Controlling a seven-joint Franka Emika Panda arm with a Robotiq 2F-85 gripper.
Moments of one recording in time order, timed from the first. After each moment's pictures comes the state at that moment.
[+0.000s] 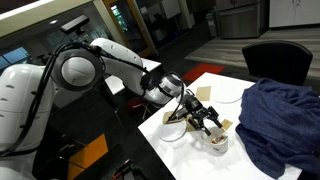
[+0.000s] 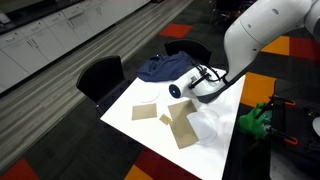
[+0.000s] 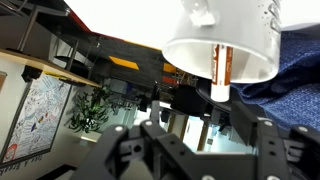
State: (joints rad) arm 0.21 0.87 -0.05 -1.67 -1.03 1.80 2.25
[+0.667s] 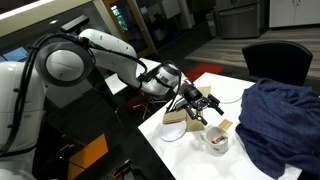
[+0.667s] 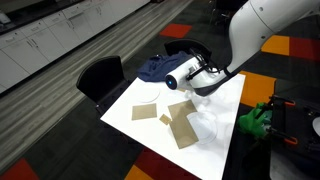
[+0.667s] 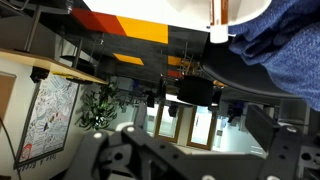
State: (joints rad) arm 0.21 0.78 -0.05 -1.67 -1.02 1.73 2.25
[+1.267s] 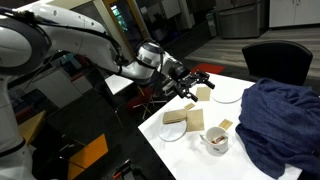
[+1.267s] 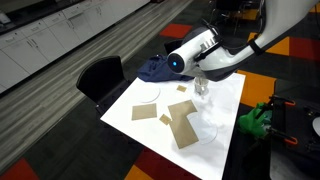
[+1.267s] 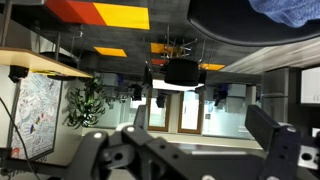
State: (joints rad) arm 0.21 0.48 -0.01 -1.84 -1.11 1.69 2.24
